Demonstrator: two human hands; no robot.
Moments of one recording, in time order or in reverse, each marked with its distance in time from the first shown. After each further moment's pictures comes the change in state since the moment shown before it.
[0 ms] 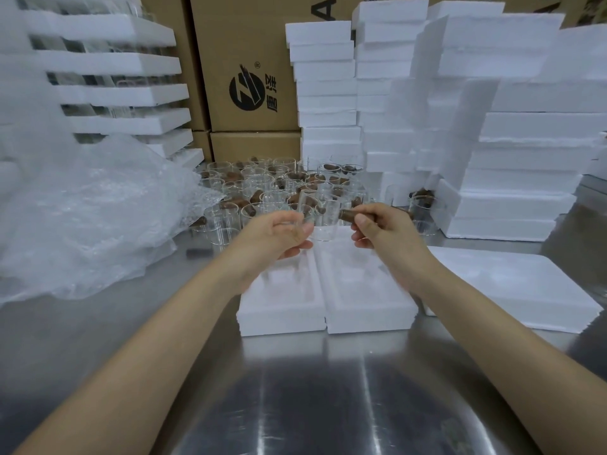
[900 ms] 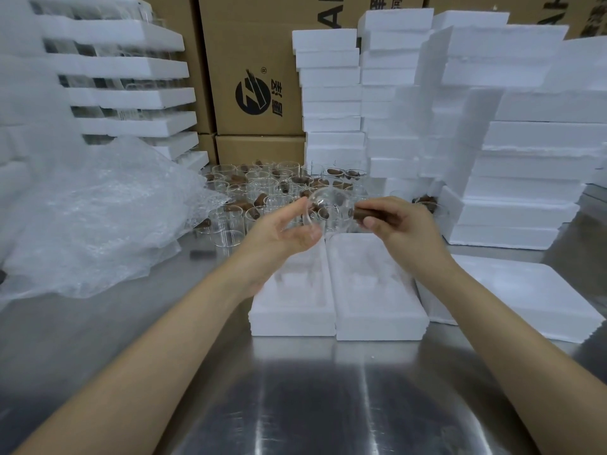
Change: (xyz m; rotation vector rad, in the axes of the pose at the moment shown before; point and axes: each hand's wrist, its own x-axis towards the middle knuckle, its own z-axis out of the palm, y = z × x) left_hand 0.001 -0.003 0.005 -0.081 -0.036 0.165; right_hand 0.000 -0.015 -0.015 -0.148 -0.007 -0.245
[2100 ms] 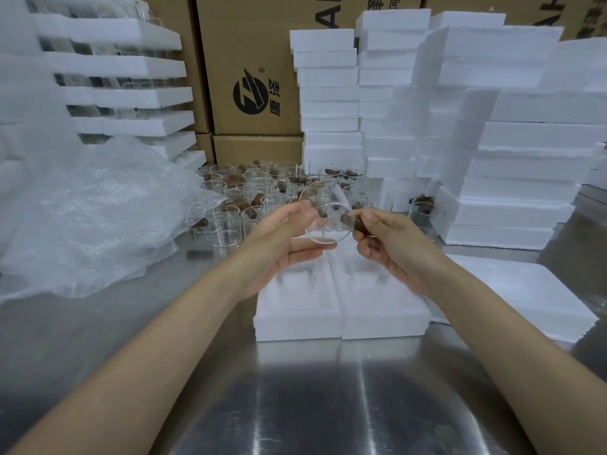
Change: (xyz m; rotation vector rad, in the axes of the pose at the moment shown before) left_hand -0.001 0.005 0.005 -0.319 -0.080 -0.105; right_hand -0.001 0.001 0.002 0.464 -0.215 0.405
